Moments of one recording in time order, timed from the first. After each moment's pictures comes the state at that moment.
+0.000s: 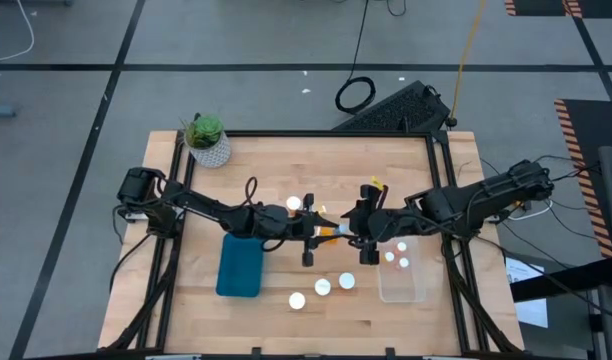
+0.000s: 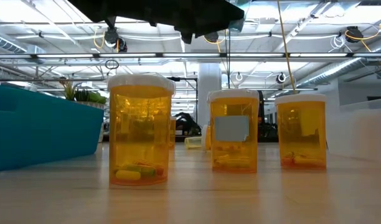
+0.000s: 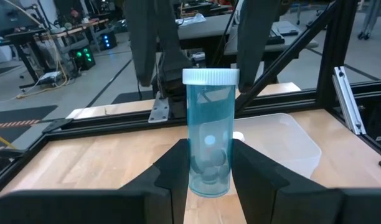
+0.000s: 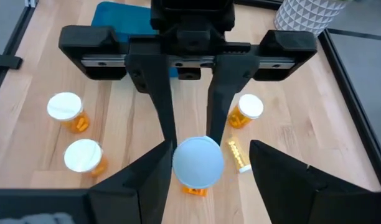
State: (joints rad) left arm -0.16 1.75 1.00 0.63 -0.14 0.12; right arm 0.32 1.38 1.31 -0.74 0.36 0.15
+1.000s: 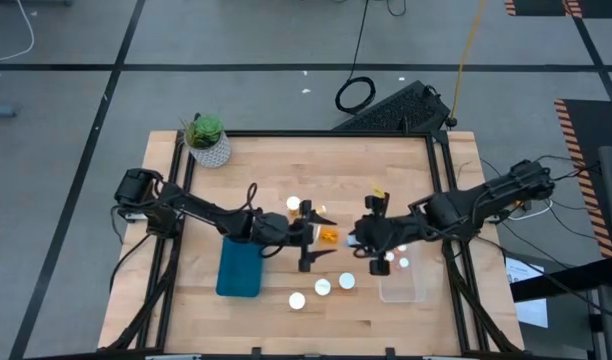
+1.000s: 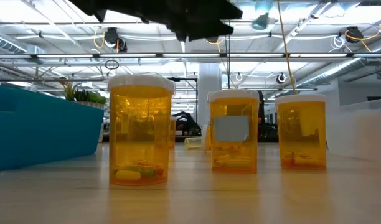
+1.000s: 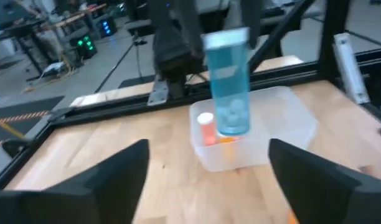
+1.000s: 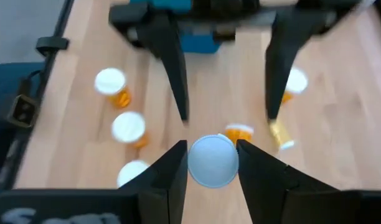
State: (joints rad) left arm -0.21 1.73 1.00 0.52 -0.21 0.16; right arm 0.38 1.37 1.31 -0.82 0.26 0.26
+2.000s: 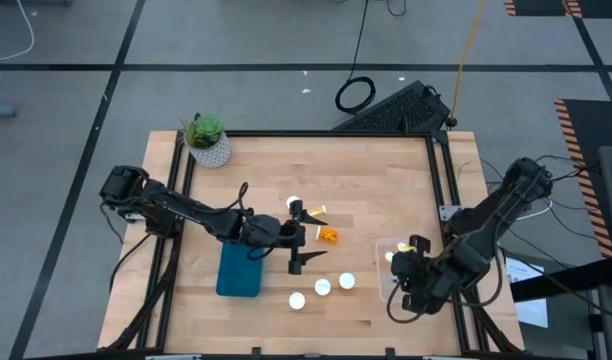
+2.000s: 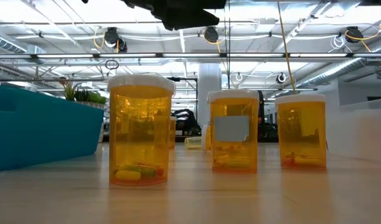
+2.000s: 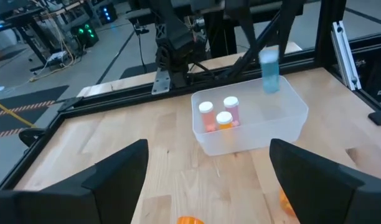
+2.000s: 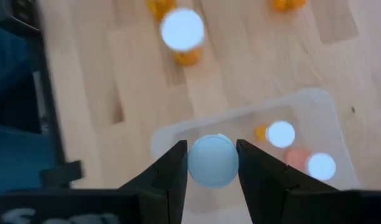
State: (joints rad) left arm -0.25 1.62 1.00 0.34 -0.27 0.15; right arm 0.80 1.36 1.16 -1.11 0.31 1.01
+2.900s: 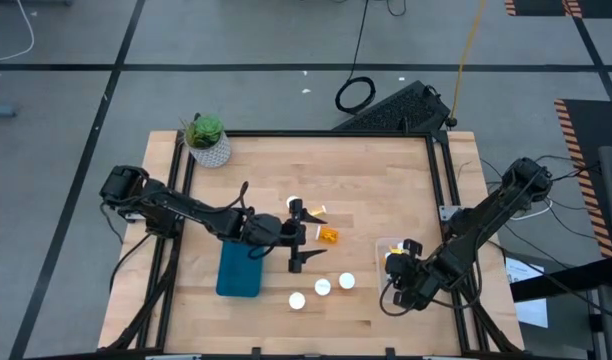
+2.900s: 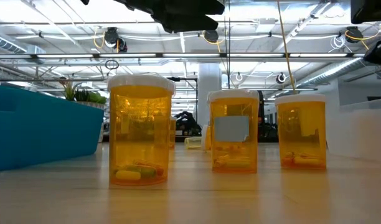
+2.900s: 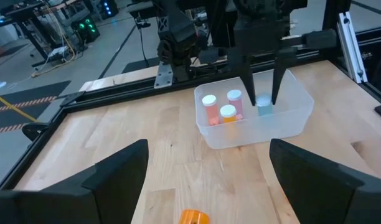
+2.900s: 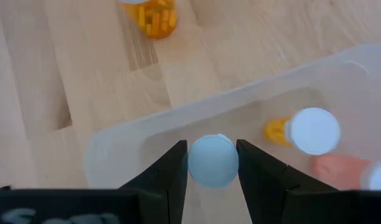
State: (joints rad) left arm -0.24 1.62 1.00 0.31 -0.27 0.15; right arm 0.78 1.36 0.81 -0.73 0.31 1.06
